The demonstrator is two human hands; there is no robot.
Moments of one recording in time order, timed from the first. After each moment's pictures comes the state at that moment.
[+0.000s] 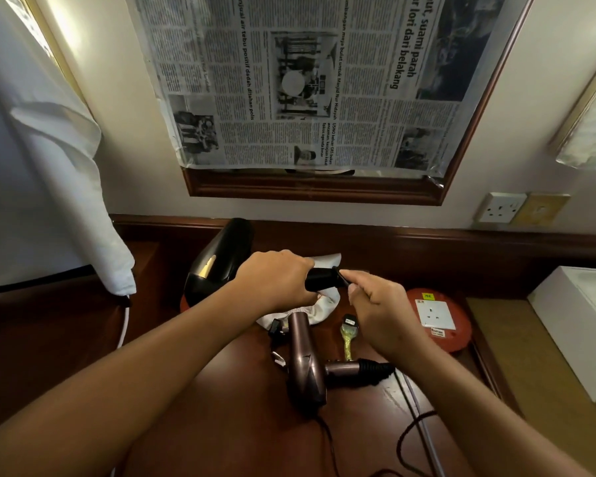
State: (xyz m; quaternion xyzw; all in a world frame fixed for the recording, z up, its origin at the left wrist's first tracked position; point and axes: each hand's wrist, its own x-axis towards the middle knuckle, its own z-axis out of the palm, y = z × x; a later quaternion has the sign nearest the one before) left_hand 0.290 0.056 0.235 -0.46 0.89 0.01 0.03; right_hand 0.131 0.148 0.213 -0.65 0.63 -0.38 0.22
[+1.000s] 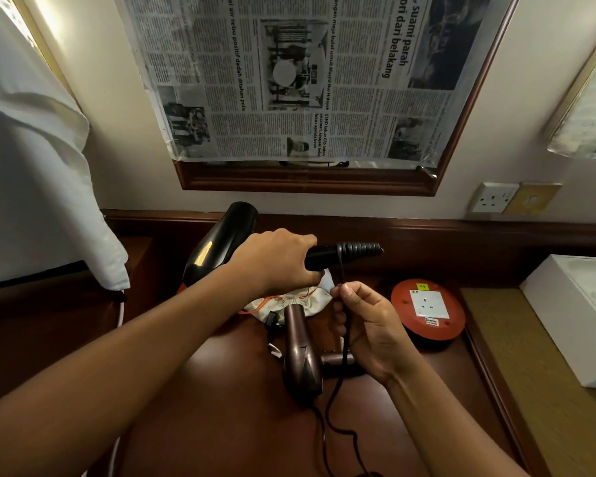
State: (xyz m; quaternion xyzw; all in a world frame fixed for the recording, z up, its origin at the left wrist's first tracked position) left_hand 0.288 0.060 0.254 -0.43 0.90 0.03 -0.04; right_hand 0.143 0.165 0.189 -0.28 0.38 -0.60 0.65
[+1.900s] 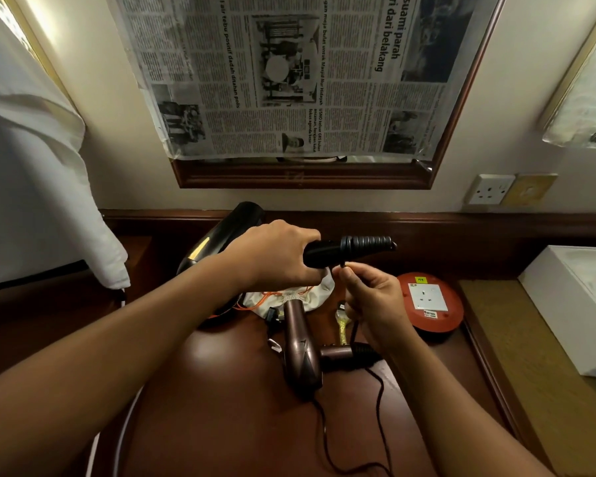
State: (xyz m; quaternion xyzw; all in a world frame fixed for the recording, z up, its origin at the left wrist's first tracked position) left_hand 0.290 0.078 0.278 -0.38 0.91 0.13 -0.05; right_hand 0.126 0.148 0.180 -0.38 0.43 -0.62 0.53
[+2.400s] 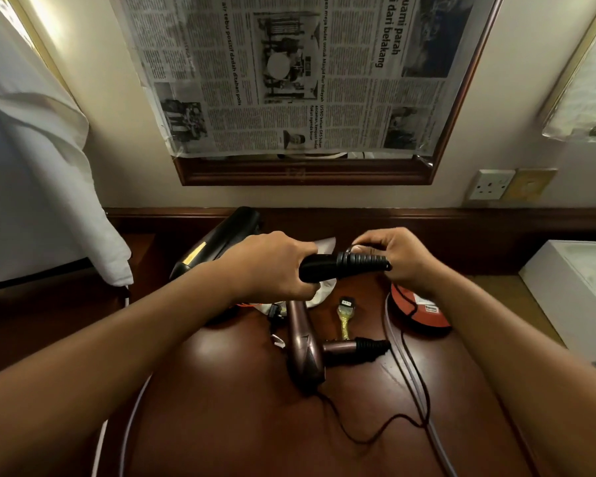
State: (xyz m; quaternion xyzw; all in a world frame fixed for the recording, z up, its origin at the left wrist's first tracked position) left_hand 0.302 0.095 0.274 -0.37 0.92 0.12 -0.01; right_hand 0.078 0.122 0.231 -0.66 0.56 -0.37 0.33
